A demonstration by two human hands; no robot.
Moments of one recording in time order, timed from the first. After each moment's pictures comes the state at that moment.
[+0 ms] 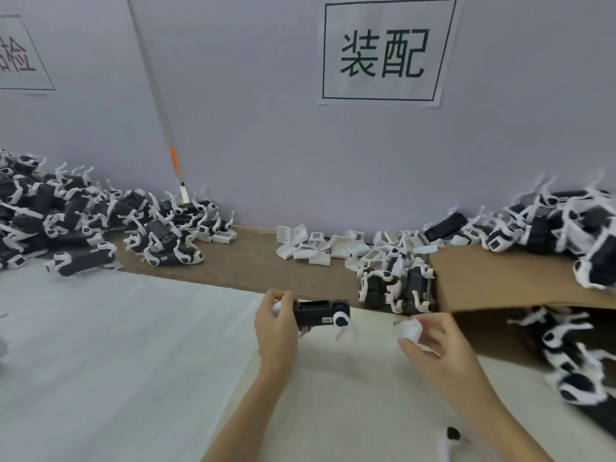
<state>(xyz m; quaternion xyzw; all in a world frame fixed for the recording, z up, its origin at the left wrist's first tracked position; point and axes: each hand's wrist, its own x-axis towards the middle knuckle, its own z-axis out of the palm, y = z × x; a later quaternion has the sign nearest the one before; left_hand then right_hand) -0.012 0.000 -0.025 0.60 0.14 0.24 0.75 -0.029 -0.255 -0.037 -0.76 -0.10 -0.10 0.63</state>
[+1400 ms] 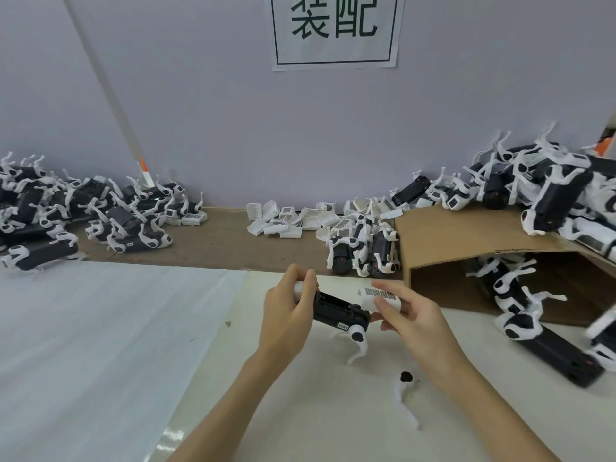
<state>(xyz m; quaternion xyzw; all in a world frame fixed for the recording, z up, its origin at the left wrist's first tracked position) -0.044 -0.054 -0.028 0.77 -0.09 0.22 0.59 -0.059 -0.268 -0.026 -0.72 -0.07 -0.08 0.68</state>
